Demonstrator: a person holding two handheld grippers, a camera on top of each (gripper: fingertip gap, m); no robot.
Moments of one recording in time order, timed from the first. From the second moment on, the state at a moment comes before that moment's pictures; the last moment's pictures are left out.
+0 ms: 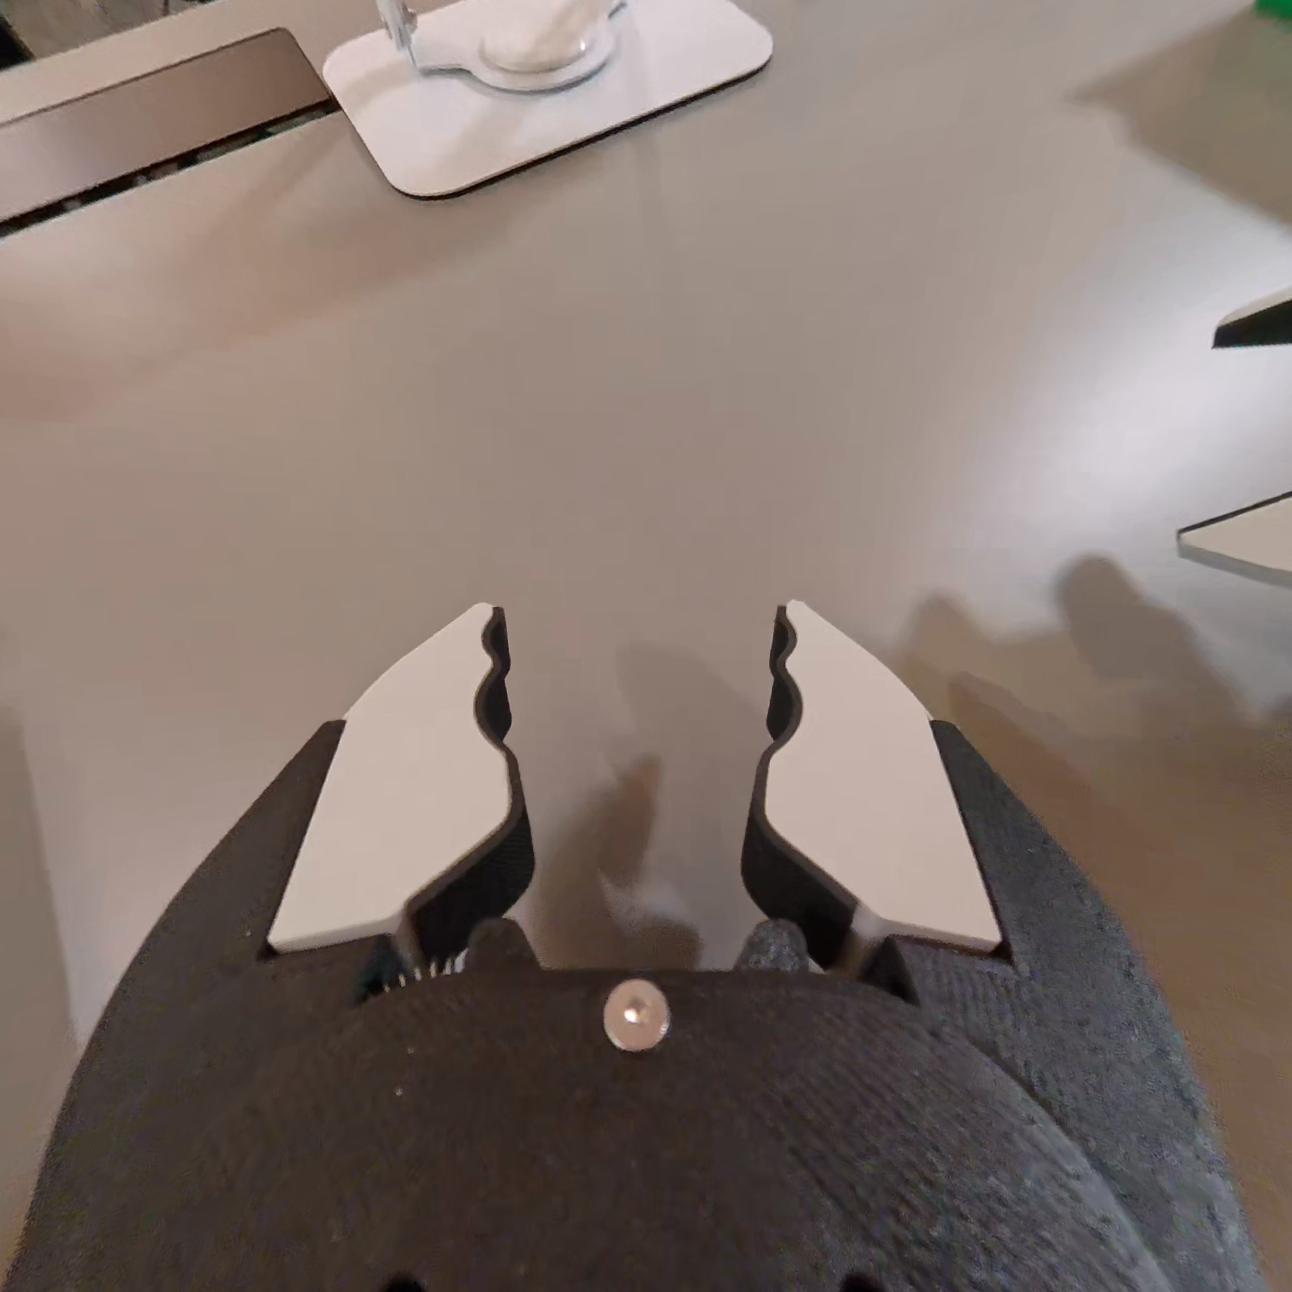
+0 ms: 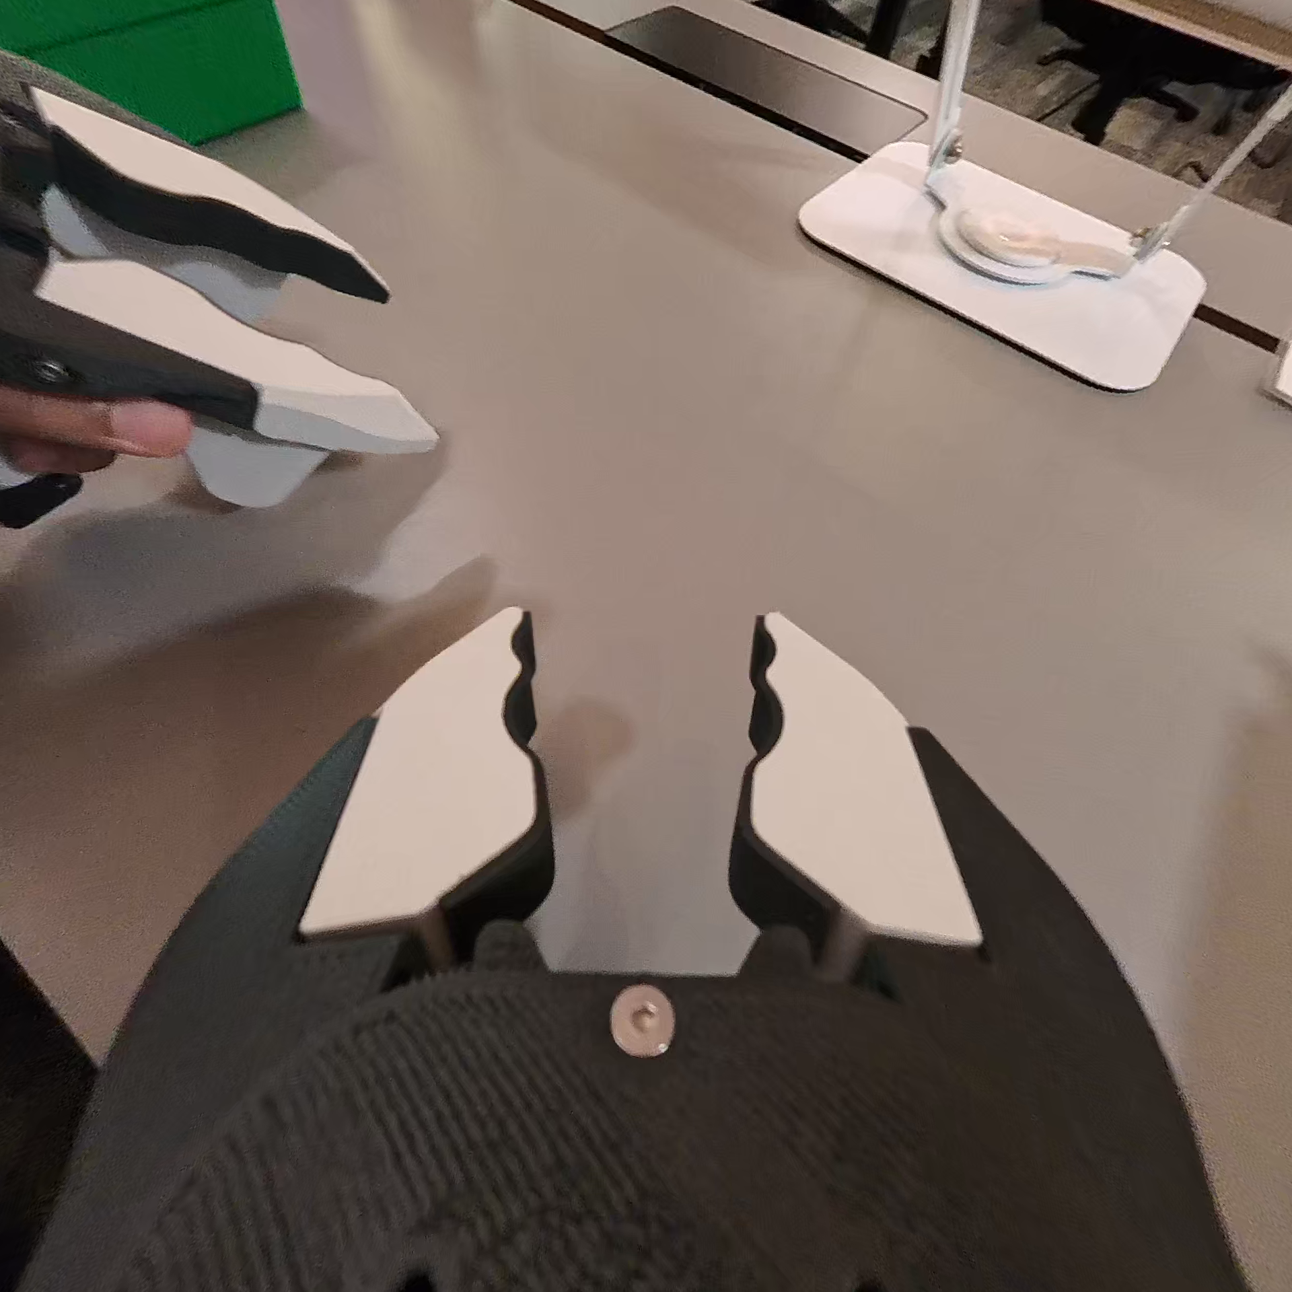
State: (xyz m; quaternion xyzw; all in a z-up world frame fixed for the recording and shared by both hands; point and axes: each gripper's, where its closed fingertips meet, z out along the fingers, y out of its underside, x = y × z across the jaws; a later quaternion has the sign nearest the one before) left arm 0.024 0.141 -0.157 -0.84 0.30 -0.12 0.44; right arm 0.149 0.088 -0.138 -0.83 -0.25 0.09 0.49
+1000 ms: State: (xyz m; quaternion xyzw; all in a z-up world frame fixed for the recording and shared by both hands) left arm -0.056 0.117 -0.144 -0.86 0.17 -0.10 0.47; right arm 0.050 0.096 -0.098 -0.77 -0.31 0.28 0.48
